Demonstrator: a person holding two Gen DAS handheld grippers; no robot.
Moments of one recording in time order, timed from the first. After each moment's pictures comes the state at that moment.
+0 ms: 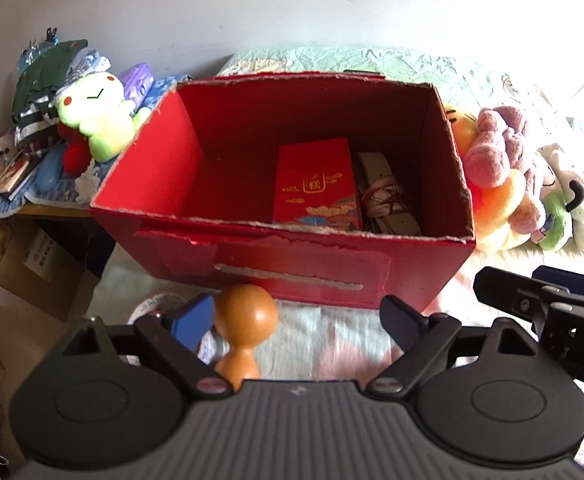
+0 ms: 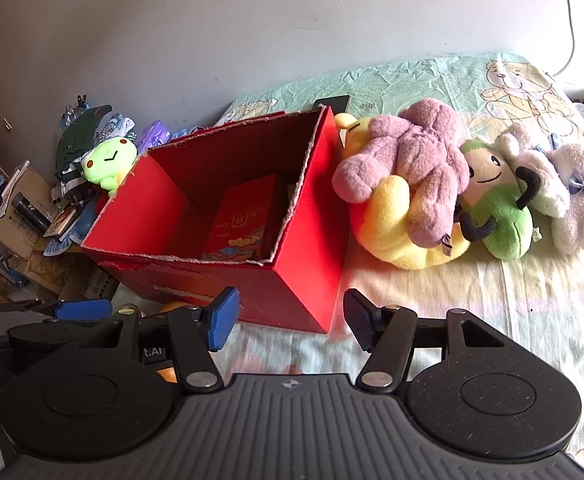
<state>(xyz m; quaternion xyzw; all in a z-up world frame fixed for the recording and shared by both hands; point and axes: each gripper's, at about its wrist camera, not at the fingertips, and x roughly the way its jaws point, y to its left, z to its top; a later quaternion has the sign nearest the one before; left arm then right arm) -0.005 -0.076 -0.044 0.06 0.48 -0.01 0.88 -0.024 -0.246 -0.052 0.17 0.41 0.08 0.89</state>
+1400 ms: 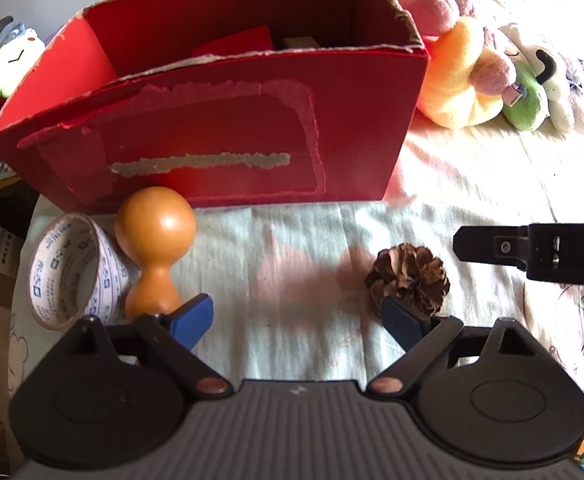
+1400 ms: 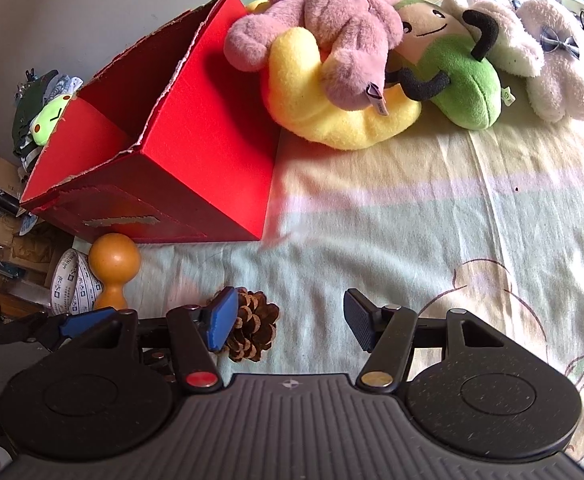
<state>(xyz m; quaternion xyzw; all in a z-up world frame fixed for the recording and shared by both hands) -0.024 -0.096 -0.120 0.09 0.55 -0.09 0.83 -0.029 -0.271 -0.119 0.22 0.51 0.06 0.83</state>
